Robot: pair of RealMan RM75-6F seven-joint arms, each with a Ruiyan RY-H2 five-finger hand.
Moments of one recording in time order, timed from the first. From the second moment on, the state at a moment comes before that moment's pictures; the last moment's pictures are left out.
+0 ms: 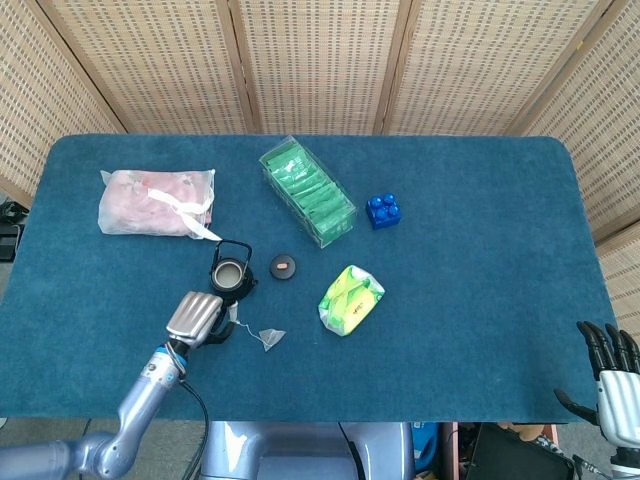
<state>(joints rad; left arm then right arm) -0.55 -1.56 -0.11 -1.64 1.16 1.07 0.37 -0.08 -1.24 0.03 -1.42 -1.56 1.62 0.08</state>
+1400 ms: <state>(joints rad) -0.59 -1.44 -0.31 -1.71 1.29 1.21 0.10 -0.07 -1.24 0.03 -1.41 -1.54 1.60 0.09</state>
